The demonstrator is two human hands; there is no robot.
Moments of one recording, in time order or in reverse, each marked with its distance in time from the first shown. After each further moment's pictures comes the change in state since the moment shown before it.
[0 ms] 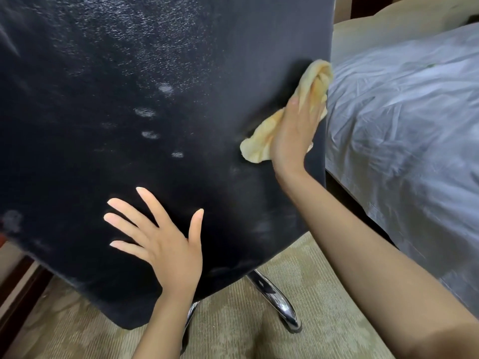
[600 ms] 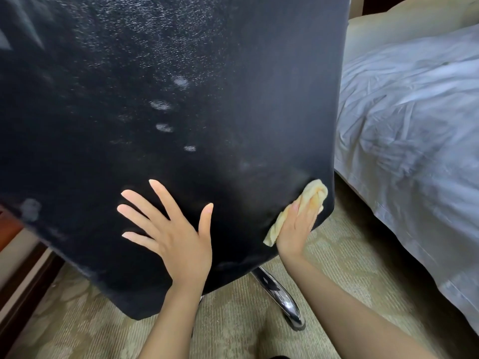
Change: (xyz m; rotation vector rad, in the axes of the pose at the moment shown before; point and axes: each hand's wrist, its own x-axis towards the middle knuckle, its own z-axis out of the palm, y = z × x) left_hand -0.002 0.000 0.002 0.049 0.012 0.001; right_hand -0.106 0.147 -0.052 -0.236 -0.032 0.153
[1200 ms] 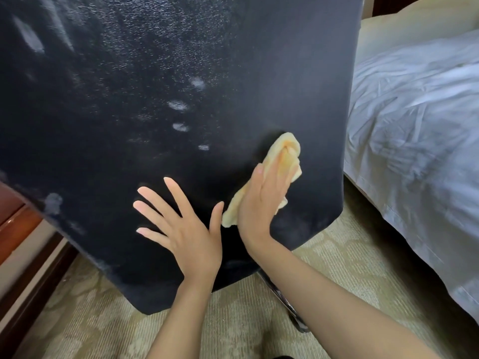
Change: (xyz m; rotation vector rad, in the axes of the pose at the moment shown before) left_hand 0.001 -0.001 -0.001 -0.012 0.008 -0.017; right_hand -0.035 -0.132 0.041 0.146 0.023 -0.222
